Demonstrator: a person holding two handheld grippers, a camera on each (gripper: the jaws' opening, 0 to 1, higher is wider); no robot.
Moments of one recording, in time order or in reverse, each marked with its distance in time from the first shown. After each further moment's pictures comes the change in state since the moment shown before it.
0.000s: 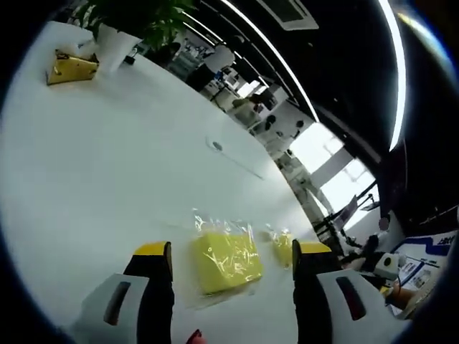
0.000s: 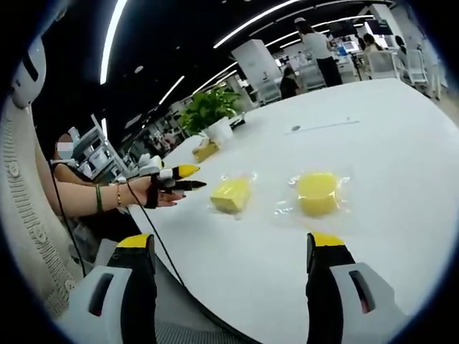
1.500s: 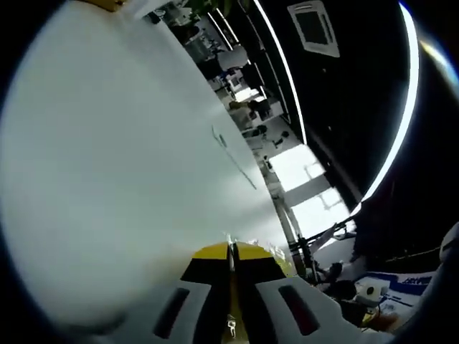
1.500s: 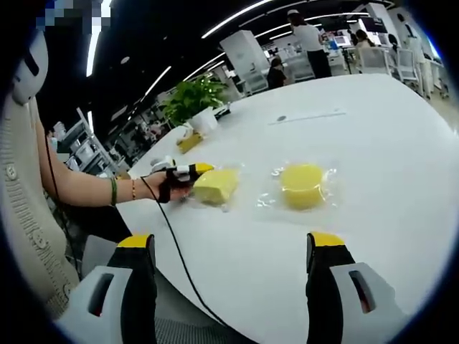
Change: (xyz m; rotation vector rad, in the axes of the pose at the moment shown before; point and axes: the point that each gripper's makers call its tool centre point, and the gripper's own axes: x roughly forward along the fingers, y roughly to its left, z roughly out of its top) left arm 0.064 0.023 -0.004 -0.223 -0.008 -0.160; right arm 0.004 -0.022 -0.009 0.004 0.064 -0.086
